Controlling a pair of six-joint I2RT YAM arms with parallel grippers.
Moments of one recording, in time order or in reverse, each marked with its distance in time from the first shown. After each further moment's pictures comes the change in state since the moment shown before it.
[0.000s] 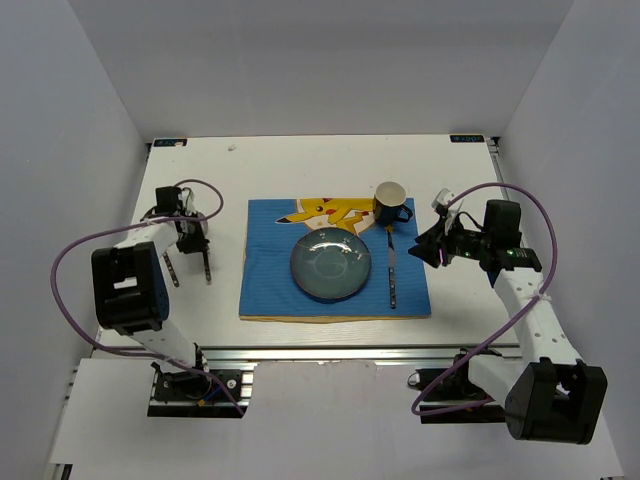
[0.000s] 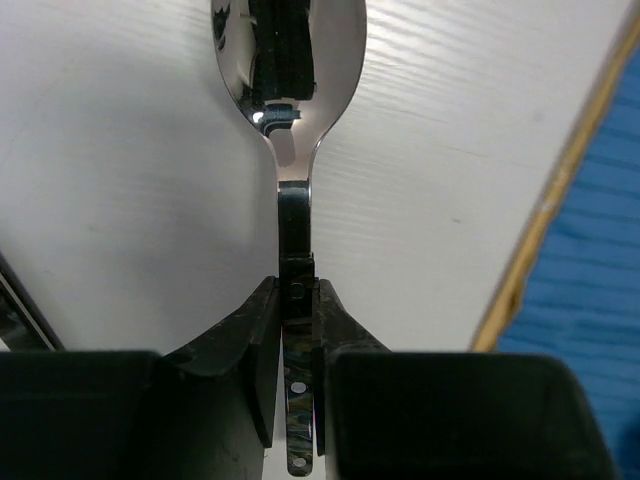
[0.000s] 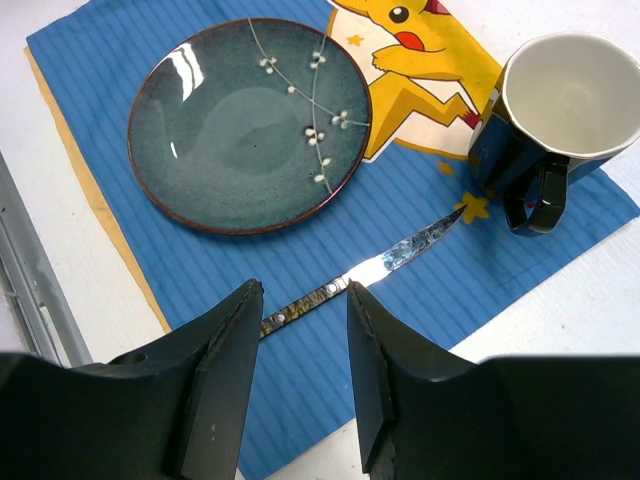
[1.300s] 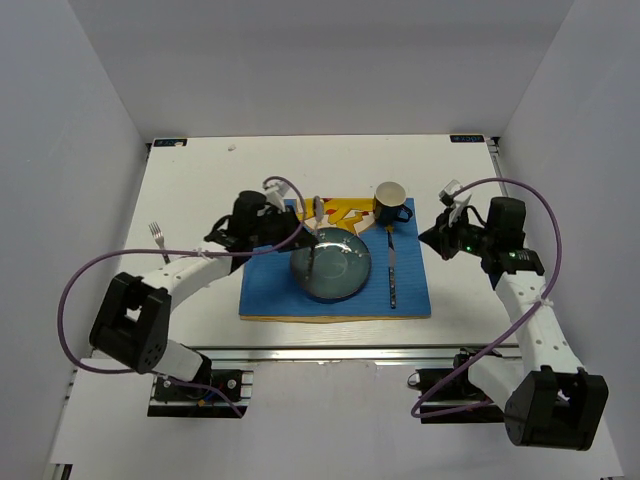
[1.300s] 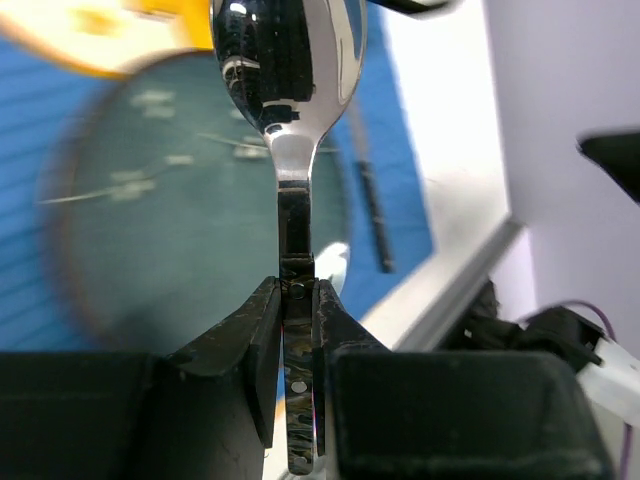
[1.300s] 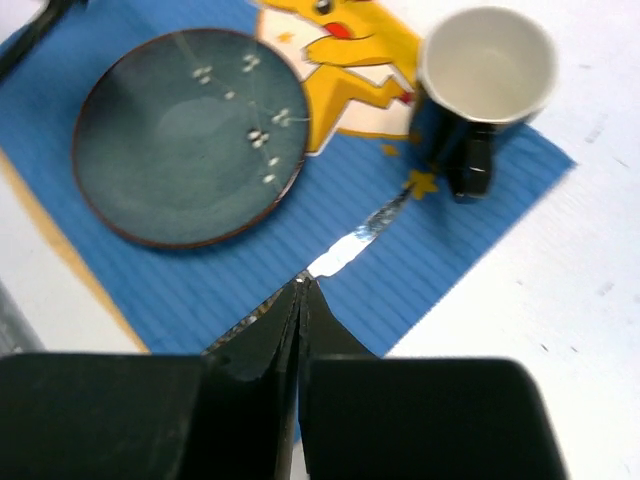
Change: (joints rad) left arm -0.570 -0.250 -0.146 0.399 0.404 -0.471; right arm 0.000 -0.024 0.008 0.048 0.132 0.124
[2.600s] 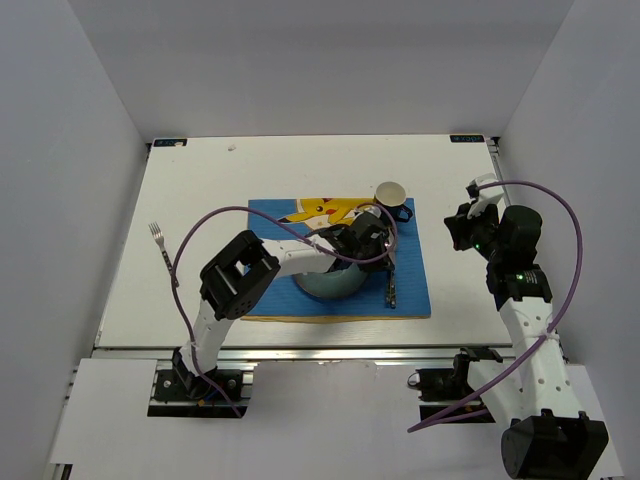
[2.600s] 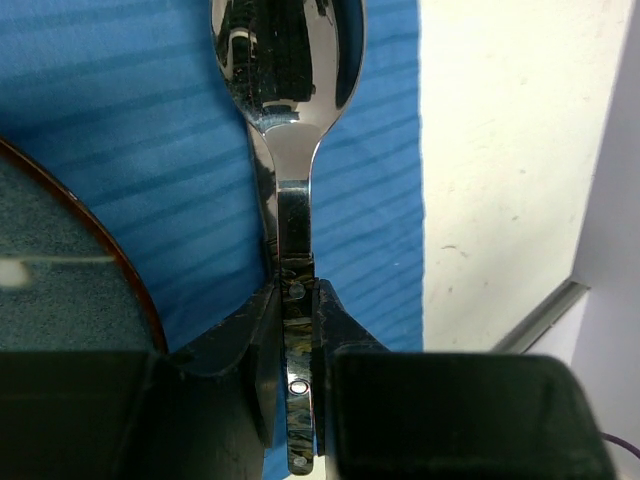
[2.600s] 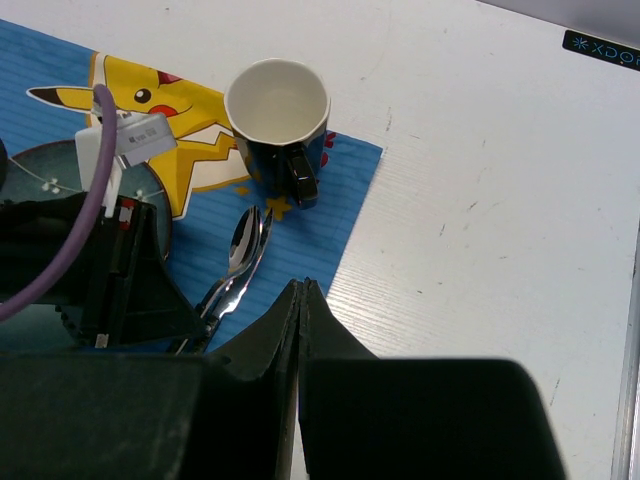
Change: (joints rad) left arm -0.523 0.672 0.575 -0.081 -0.426 -0.339; right arm 0.000 -0.196 -0.039 0.139 0.414 0.264
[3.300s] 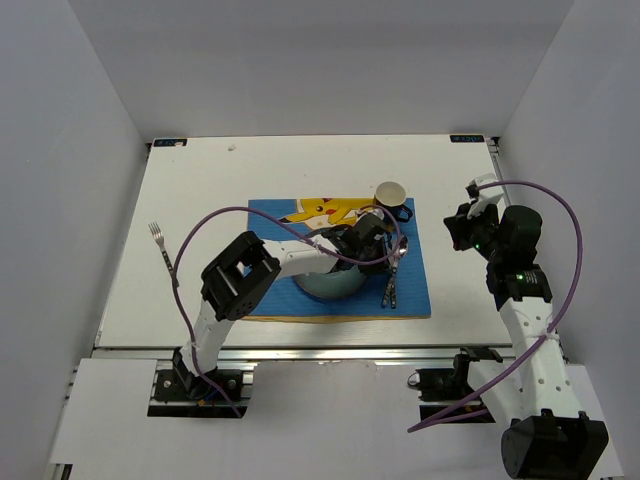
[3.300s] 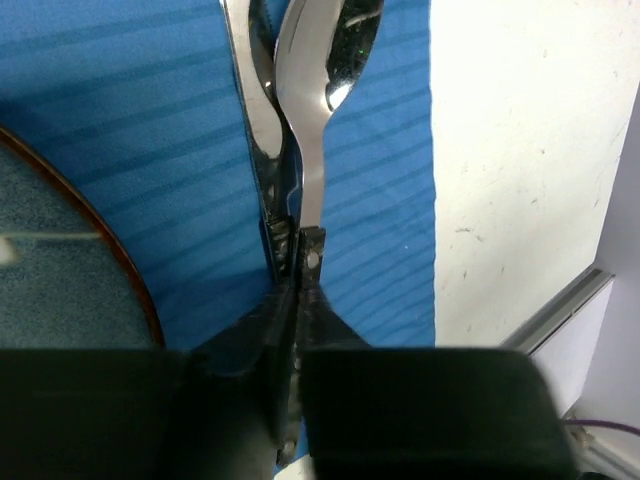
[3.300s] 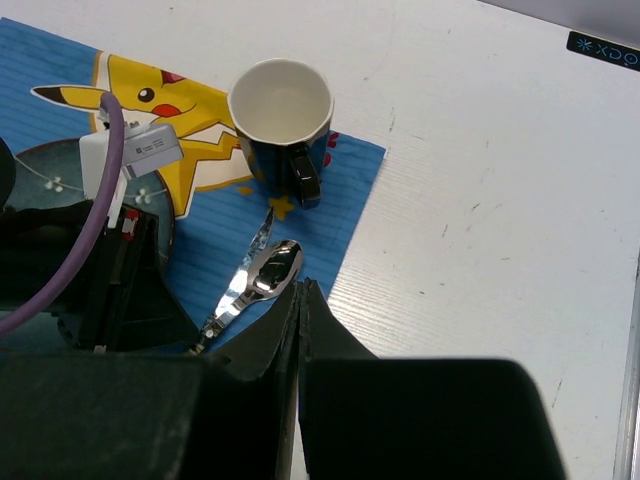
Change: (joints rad) left arm -0.016 0.014 0.032 -0.068 -0.007 0.024; right arm 0.000 0.000 0.000 0.000 -0.004 0.000
